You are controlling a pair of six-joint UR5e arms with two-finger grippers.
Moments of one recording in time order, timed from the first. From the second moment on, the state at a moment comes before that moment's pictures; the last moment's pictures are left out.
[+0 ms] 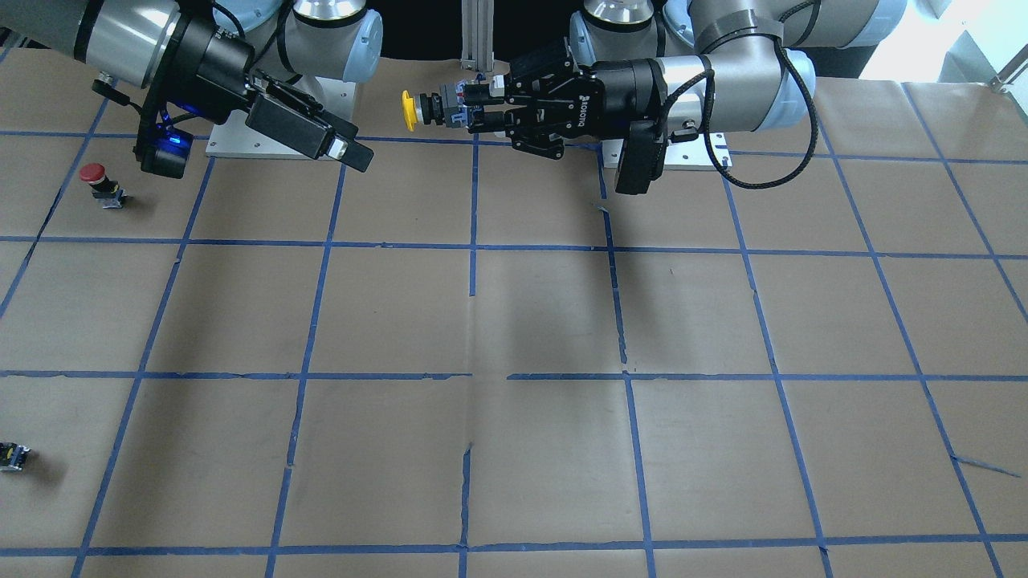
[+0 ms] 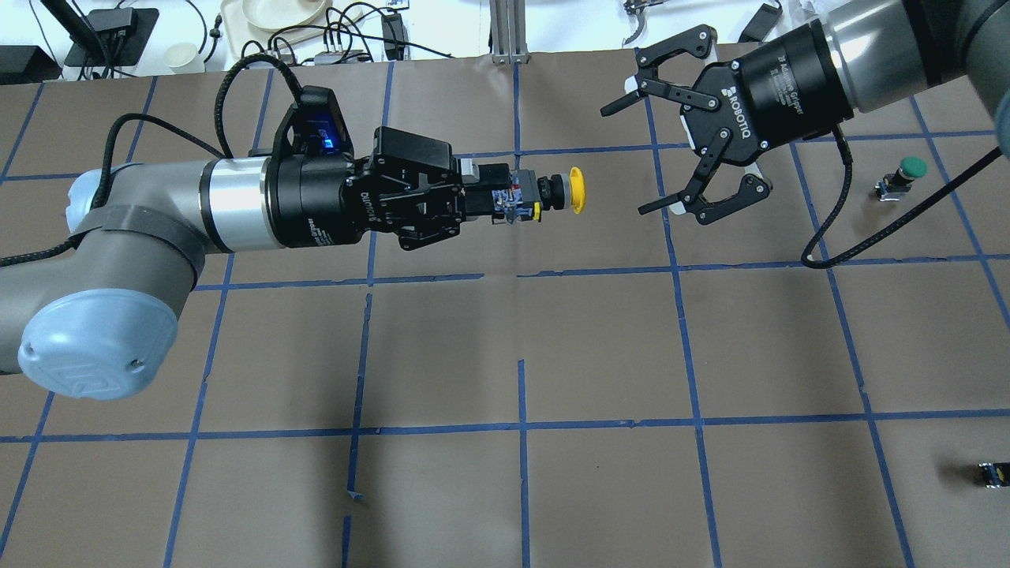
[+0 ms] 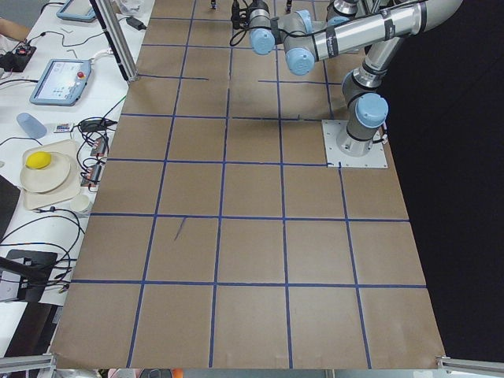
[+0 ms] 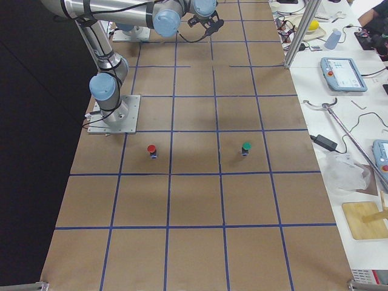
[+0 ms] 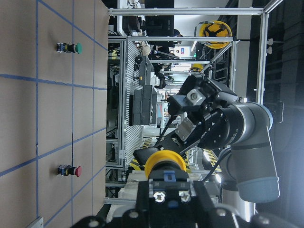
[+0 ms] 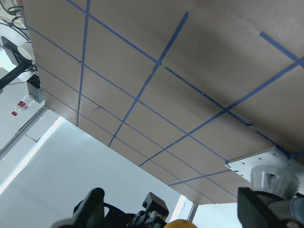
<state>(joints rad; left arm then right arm) -1.49 -1.44 -2.07 -1.49 0.06 0.24 1.40 -1.67 1.72 -1.43 -0.62 0.71</state>
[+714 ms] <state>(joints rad) -1.49 -1.44 -2.07 -1.48 0.06 0.24 1.42 -1.69 1.79 -1.36 -0.53 0.80</state>
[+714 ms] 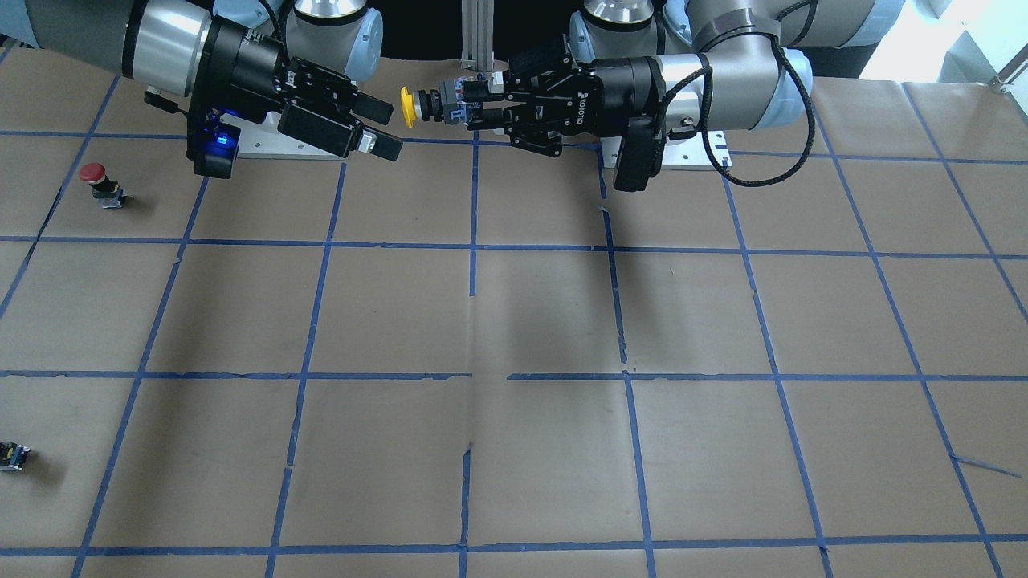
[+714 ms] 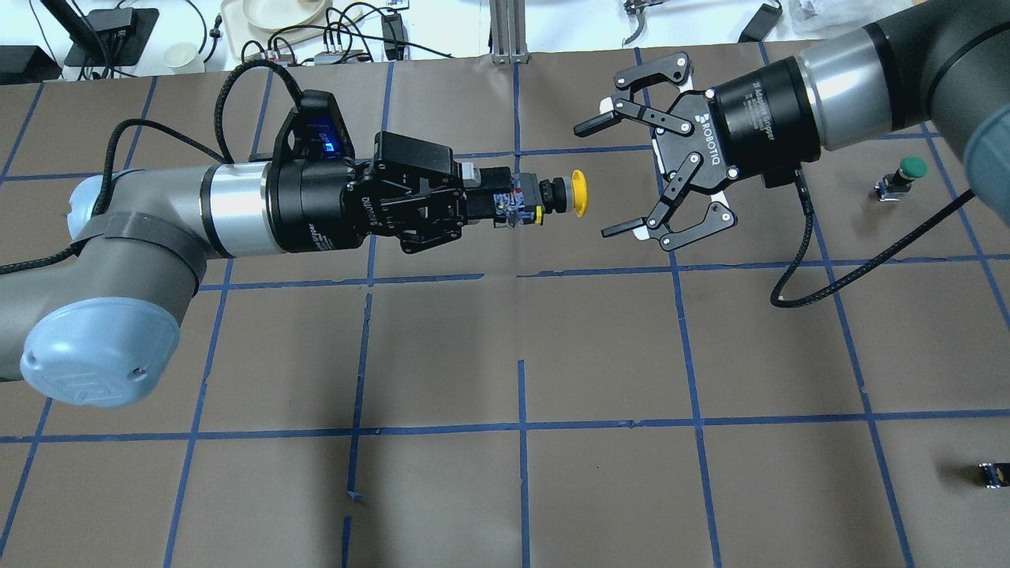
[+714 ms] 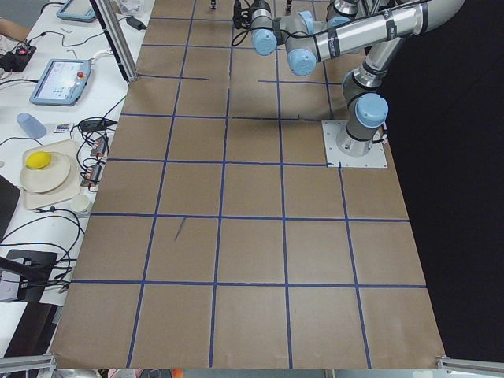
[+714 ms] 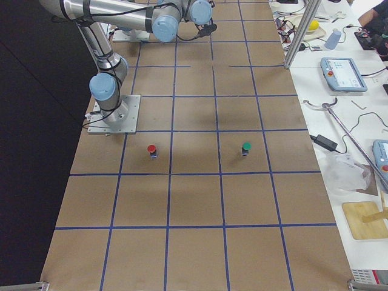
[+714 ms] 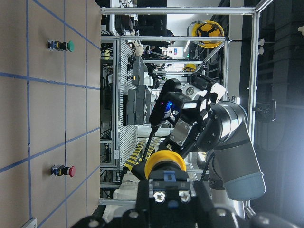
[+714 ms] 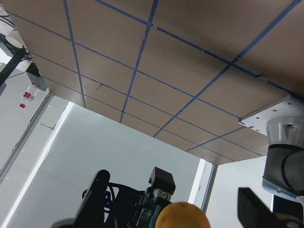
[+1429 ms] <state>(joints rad) -1.50 -1.44 -2.07 -1.48 0.06 0.24 1.45 -1.72 1.79 -1.33 -0.48 0.84</state>
